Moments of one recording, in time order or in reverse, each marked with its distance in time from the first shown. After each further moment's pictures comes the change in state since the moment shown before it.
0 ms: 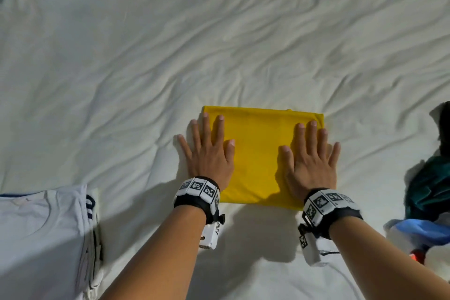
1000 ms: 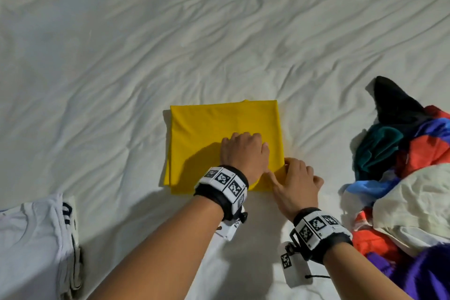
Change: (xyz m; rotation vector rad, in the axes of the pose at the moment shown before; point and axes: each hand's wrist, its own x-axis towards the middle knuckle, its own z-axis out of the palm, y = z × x) left_hand -0.049 0.145 -0.052 0.009 -0.197 0.333; right_hand -0.084 0.044 0.000 0.365 0.002 0.214
